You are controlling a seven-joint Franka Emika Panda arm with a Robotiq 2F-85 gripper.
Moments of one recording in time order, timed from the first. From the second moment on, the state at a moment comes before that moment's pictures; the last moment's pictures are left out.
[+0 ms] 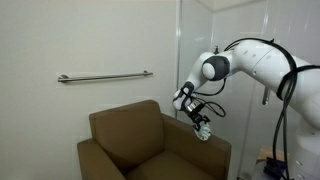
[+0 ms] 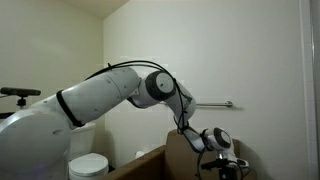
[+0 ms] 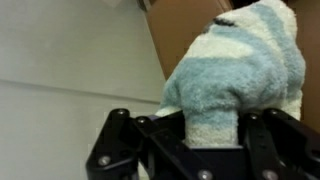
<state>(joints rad) -0.22 1.04 -0.29 -1.42 -0.24 1.83 0.33</state>
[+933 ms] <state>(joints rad) -0.10 0.86 -0.35 -1.38 -0.42 1.83 0.37</state>
